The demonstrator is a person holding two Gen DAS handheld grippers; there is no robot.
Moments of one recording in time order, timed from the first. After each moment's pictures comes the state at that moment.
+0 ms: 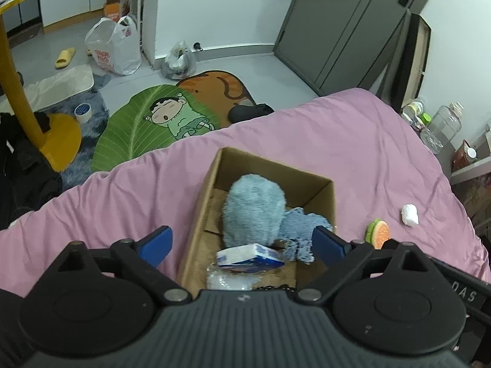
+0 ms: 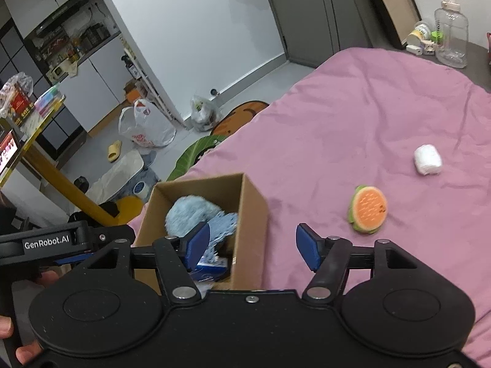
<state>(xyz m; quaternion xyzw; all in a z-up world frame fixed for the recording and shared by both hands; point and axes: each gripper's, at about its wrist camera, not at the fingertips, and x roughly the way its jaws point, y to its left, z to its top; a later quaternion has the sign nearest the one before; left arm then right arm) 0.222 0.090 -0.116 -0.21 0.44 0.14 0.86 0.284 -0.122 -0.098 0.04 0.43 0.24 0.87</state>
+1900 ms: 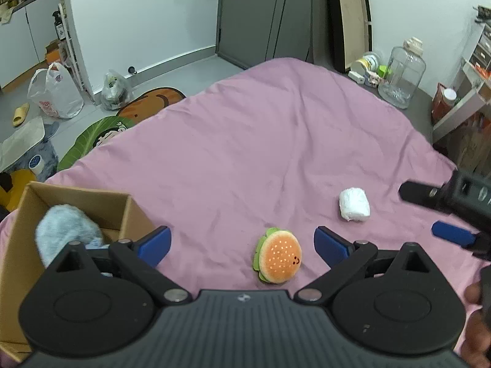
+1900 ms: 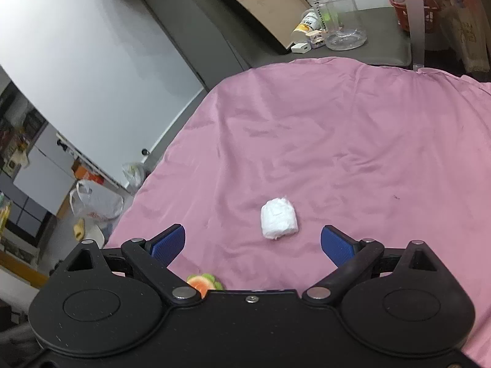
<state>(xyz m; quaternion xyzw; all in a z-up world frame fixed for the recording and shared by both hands) 0.352 -0.105 -0.158 -0.10 0.44 0.10 0.88 0.414 -0.313 -0.141 0.17 0.42 0.13 0.88</state>
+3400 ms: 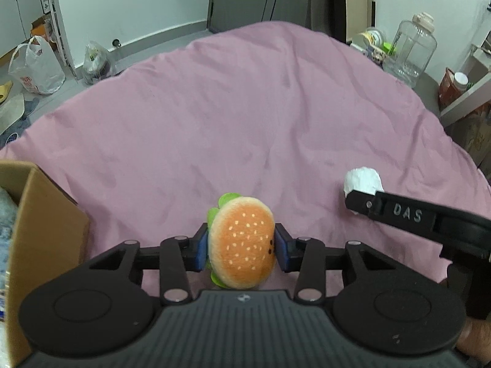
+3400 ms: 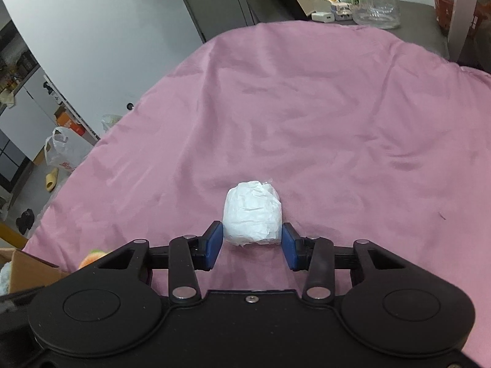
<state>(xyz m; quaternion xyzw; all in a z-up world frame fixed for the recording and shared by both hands) 0.395 -0.117 -0.224 -0.13 0.47 0.09 0.87 0.461 -0.277 -0.215 0.06 0.45 0.15 0.88</state>
